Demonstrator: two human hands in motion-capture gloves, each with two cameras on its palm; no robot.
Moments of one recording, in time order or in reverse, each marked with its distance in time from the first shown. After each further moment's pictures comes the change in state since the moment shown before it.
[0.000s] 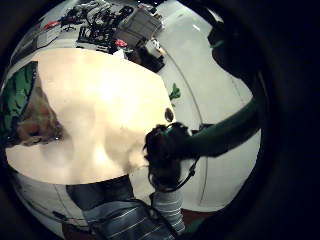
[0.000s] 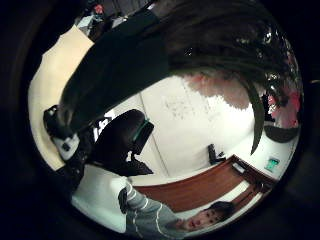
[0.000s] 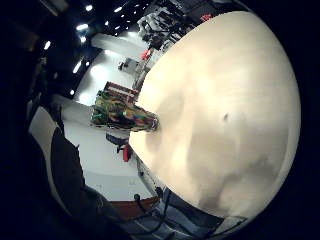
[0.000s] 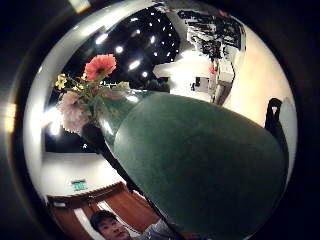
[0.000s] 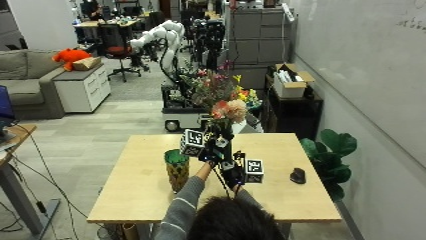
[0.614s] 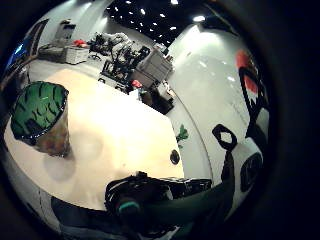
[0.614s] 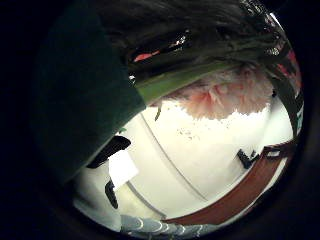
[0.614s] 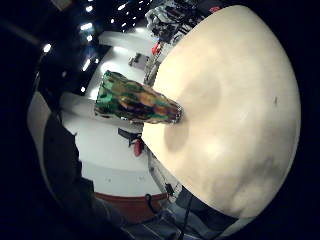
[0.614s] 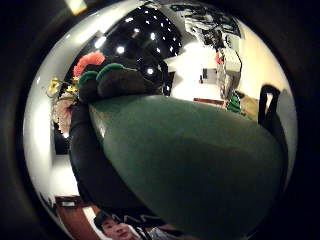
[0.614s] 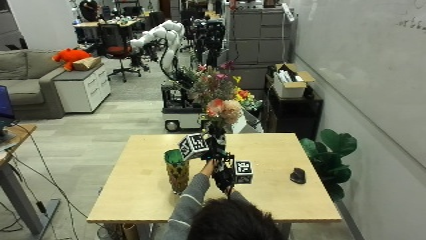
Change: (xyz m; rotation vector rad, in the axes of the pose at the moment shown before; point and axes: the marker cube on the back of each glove) left arm 0.026 0.003 -0.013 0.482 -0.107 0.116; right arm 0.015 0.010 0.054 -0.062 -0.062 0.180
